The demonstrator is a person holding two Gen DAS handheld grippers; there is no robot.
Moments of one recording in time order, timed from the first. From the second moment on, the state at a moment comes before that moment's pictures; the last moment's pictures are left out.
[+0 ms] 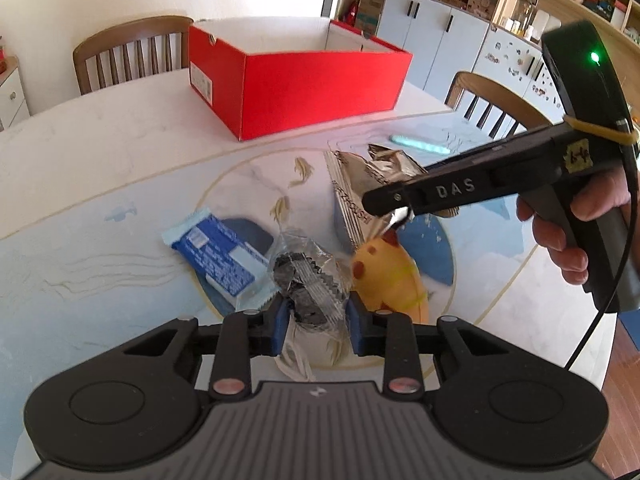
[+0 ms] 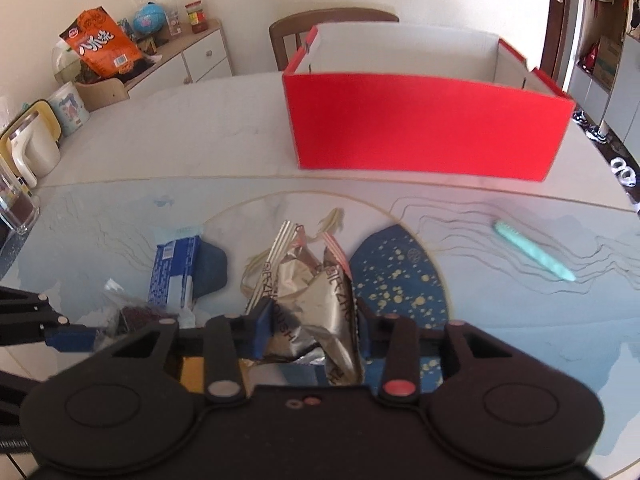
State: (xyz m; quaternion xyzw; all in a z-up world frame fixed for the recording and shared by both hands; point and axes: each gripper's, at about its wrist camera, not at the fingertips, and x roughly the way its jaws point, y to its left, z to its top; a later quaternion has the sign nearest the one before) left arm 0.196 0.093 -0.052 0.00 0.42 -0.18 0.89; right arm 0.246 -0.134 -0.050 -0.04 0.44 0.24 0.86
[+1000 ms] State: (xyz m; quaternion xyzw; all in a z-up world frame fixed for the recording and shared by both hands) left arm 0.294 0.049 0.041 -0.01 0.35 -0.19 0.92; right arm 0.297 -0.201 0.036 -0.05 0.39 0.24 0.89
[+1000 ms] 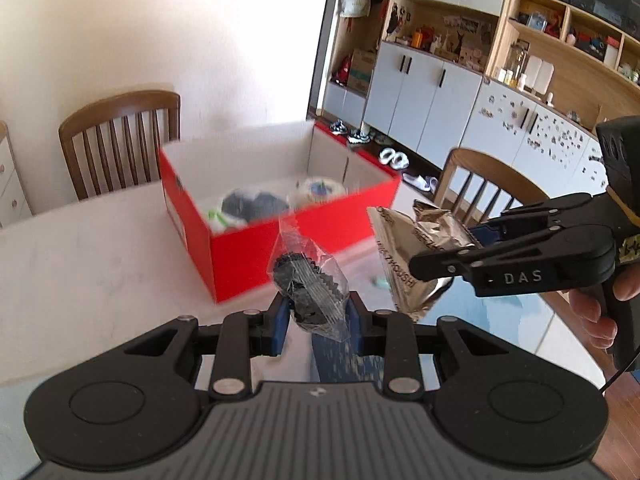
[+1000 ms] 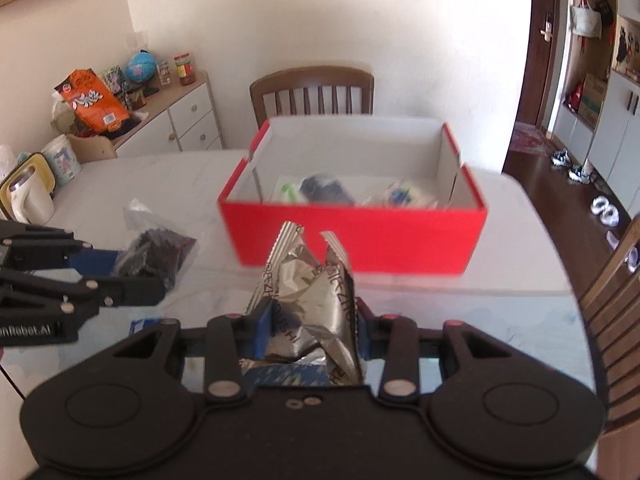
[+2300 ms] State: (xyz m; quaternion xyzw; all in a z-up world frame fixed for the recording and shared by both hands) left arm 0.520 0.014 -0.005 0.06 0.46 -0.12 0.88; right arm 0.471 -0.181 -0.013 -0.07 0.41 0.22 0.88
